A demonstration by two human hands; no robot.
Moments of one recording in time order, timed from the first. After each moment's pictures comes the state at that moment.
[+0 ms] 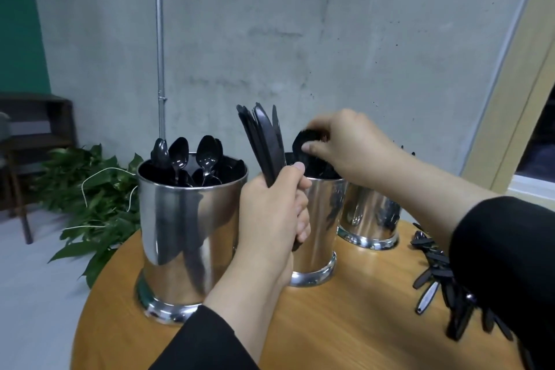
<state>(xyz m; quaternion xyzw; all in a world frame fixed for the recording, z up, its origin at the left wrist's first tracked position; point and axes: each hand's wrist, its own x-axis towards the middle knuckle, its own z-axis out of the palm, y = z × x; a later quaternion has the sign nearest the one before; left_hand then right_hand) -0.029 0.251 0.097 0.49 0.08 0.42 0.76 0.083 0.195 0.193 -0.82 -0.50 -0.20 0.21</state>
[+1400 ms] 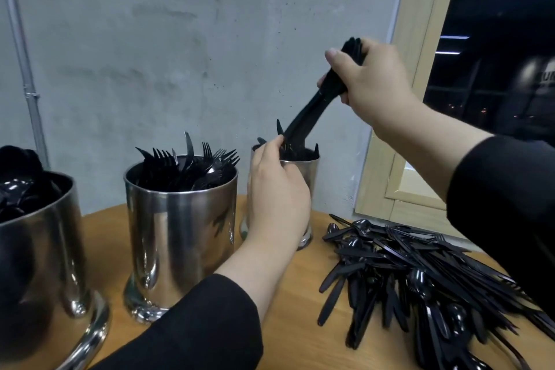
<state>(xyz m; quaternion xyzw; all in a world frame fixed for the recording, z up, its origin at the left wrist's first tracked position) 0.114 0.175 0.114 0.75 0.13 0.44 0.48 0.203 0.085 0.244 -0.74 -0.35 -0.25 0.52</state>
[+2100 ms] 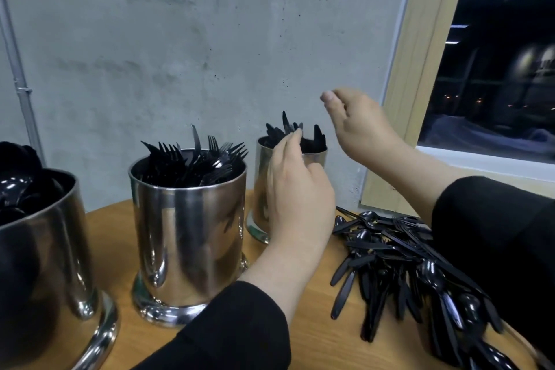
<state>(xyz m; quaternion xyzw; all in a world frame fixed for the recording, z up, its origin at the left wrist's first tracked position) 0.120 0.168 0.104 0.75 0.09 0.45 0.48 0.227 0.099 0.183 -0.83 -0.35 -0.29 0.33</state>
